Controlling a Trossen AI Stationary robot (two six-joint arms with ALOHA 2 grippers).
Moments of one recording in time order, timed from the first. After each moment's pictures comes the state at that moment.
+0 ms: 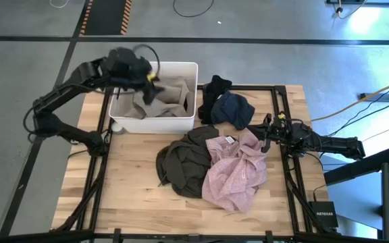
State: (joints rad) left arm 0.41 1.29 1.66 -0.96 0.02 -0.13; right arm -0.07 0.00 0.01 0.05 0.18 0.28
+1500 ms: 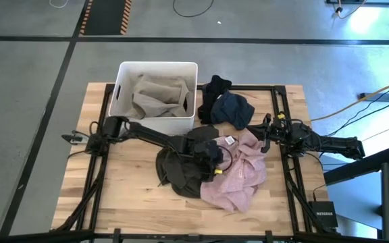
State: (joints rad) left arm -0.11 2.14 1.55 -0.13 0.02 -0.02; right arm -0.07 0.00 0.01 0.05 0.17 0.28
